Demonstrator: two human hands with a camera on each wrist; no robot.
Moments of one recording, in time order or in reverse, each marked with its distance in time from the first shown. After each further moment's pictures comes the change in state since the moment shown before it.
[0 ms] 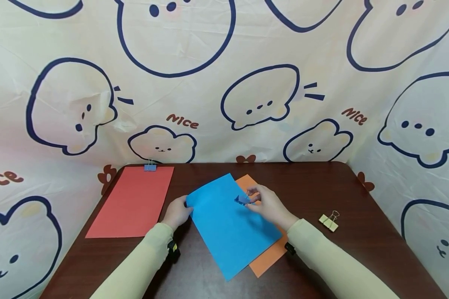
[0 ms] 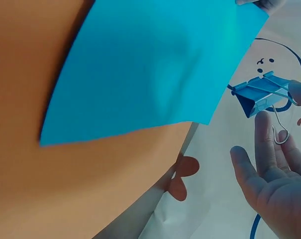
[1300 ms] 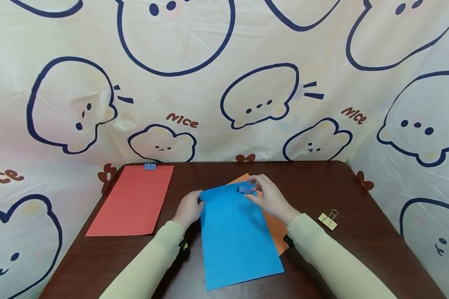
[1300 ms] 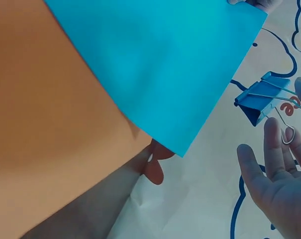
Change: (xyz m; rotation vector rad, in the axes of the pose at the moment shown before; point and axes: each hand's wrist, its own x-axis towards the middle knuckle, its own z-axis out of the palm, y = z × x) left_hand 0.002 0.033 0.023 0.059 0.068 0.201; right_hand 0.005 -0.011 -0.018 -0.051 0.030 -0.158
